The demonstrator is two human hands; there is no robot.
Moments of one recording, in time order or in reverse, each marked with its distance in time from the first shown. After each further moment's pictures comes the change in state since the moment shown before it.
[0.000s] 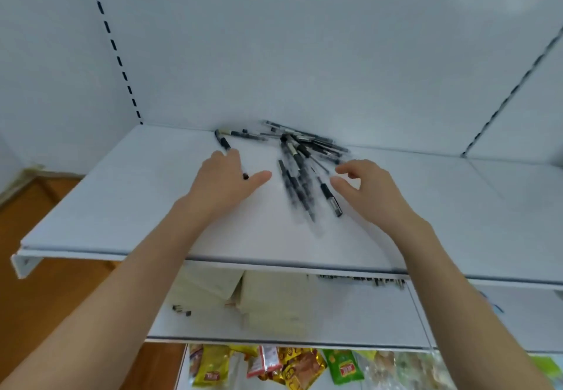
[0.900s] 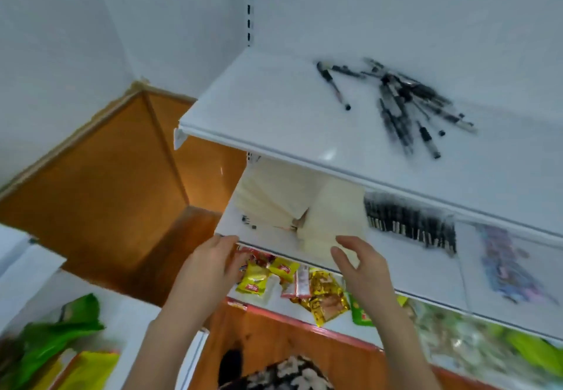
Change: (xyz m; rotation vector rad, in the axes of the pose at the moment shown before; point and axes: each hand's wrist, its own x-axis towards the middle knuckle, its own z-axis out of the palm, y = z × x) left_hand -0.248 -0.127 0.050 -0.174 0.044 -0.223; right_hand -0.183 -0.047 0.135 0.231 -0.228 0.169
